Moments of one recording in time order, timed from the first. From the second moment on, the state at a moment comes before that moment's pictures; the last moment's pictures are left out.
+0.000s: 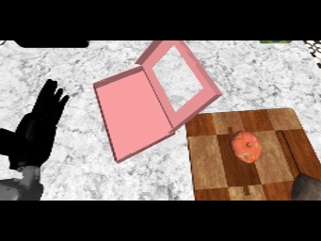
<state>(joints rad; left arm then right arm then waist) -0.11 0.35 -0.15 -1.66 0.34 0.34 0.15 0.29 -0.82 -0.15 -2.01 -0.17 0.05 0.48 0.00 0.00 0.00</state>
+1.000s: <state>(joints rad) -0.10 0.27 -0.07 -1.67 0.27 0.26 0.19 0.08 -0.53 0.03 -2.04 0.08 0.10 0.78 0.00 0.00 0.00</state>
